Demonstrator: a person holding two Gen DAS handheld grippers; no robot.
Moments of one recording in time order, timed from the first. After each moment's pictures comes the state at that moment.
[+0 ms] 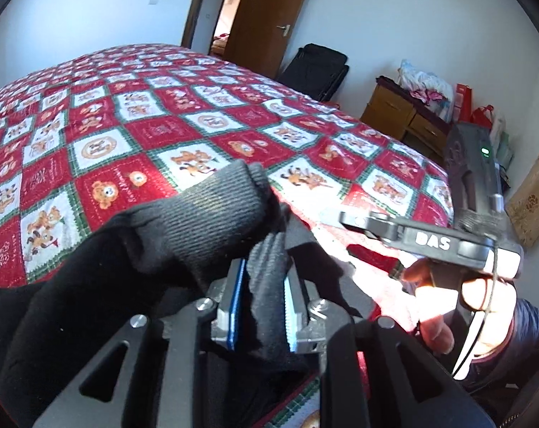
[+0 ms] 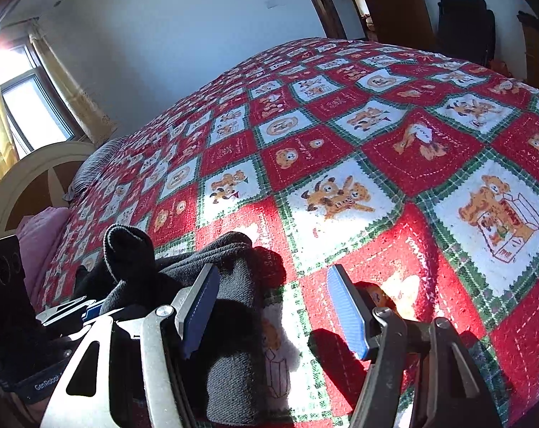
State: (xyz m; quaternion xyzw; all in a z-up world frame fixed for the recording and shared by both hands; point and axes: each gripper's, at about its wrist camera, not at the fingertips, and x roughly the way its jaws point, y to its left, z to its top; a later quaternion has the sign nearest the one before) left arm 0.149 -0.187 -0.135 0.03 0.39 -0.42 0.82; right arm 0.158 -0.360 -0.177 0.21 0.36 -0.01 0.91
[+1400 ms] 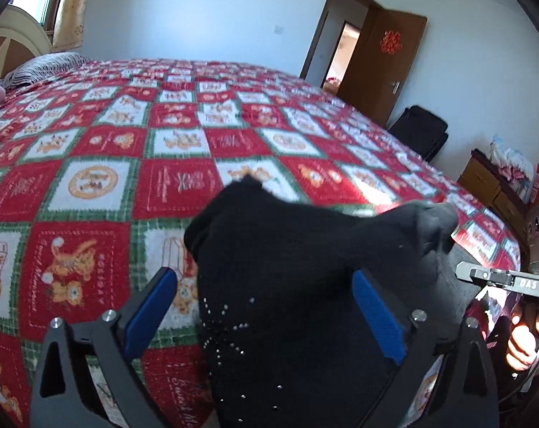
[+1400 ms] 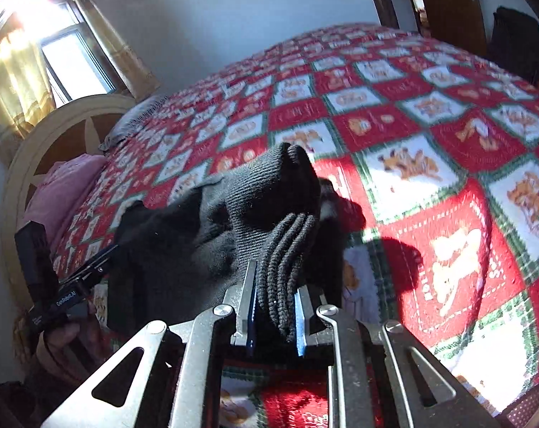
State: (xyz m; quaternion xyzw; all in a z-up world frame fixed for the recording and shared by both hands) left arm 0.162 -0.050 -0.176 -0.06 0.37 -0.21 0.90; right arm 0.146 -0.322 -0.190 0.18 0.43 0.09 0.88
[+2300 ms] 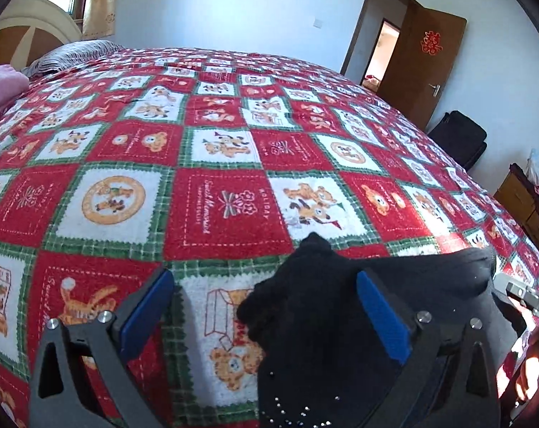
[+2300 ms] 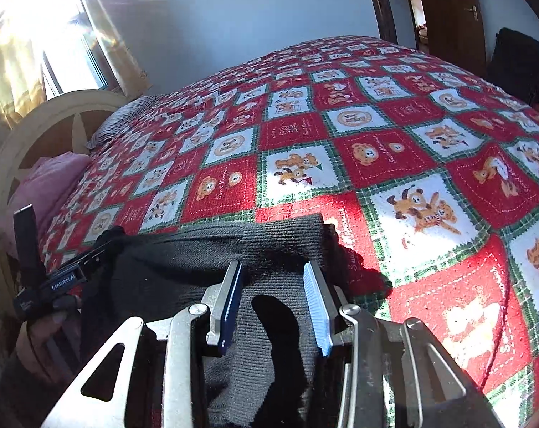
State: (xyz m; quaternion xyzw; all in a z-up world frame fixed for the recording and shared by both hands) left arm 0.209 -0.039 -0.180 -0.08 0.38 -0.14 0.91; right arm 0.177 -0.292 -0.168 0.12 0.38 0.06 0.92
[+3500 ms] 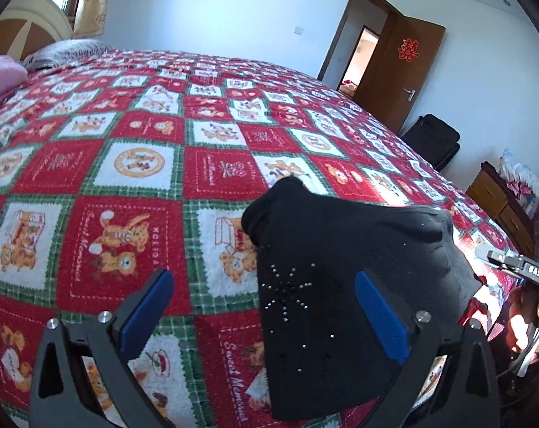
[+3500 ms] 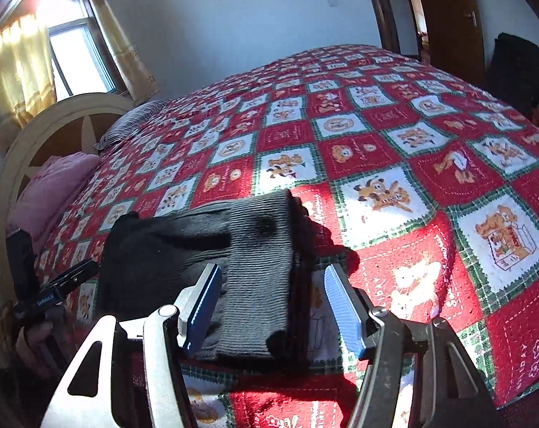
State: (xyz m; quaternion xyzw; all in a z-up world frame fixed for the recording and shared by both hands) left arm 0.154 -0.011 -0.174 -0.10 0.38 -0.19 0.90; right arm 0.138 -0.334 -0.164 0.14 0.38 0.07 0.91
